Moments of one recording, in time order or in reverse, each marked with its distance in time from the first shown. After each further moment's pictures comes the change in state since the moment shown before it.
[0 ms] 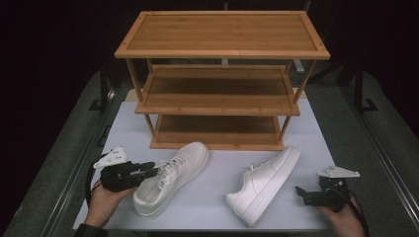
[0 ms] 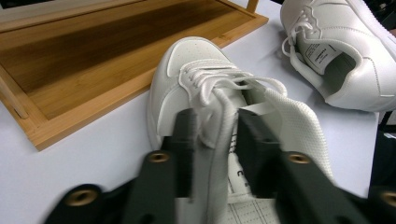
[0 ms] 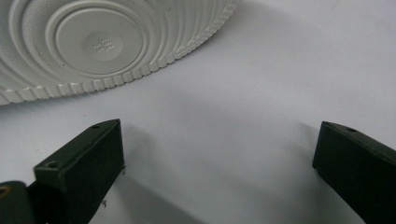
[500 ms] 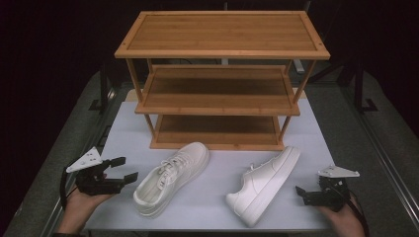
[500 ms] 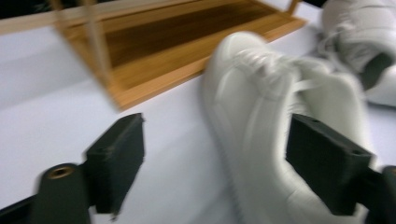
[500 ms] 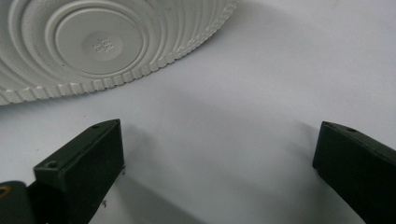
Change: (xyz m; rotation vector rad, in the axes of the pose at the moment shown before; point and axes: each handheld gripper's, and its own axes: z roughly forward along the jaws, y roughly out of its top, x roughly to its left) left arm 0.024 -0.021 -0.051 -0.012 0.149 -0.046; right arm 0.000 0.000 0.000 0.002 0.001 0.003
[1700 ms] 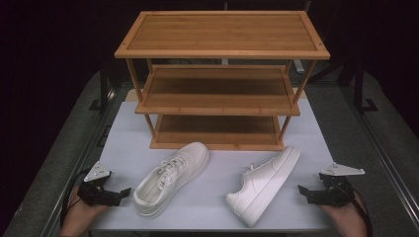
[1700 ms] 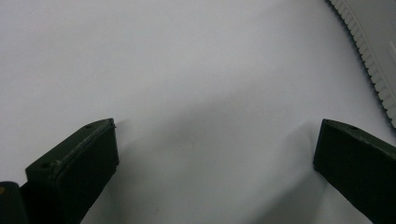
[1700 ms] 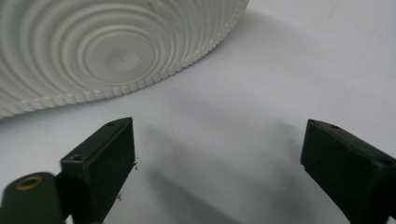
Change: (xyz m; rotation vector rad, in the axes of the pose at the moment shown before) left arm 0.024 -0.063 0.024 0.256 0.202 0.021; right arm -0.002 0.008 -0.015 0.012 0.031 0.007
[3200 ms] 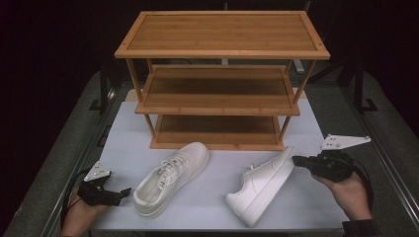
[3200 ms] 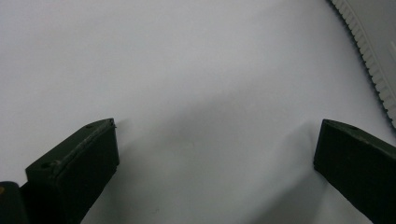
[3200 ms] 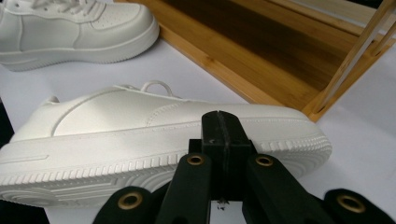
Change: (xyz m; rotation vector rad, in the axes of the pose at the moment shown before) left arm 0.000 0.001 0.000 0.006 -0.002 -0.004; right arm 0.014 0.088 -0.037 -0.122 0.307 -0.172
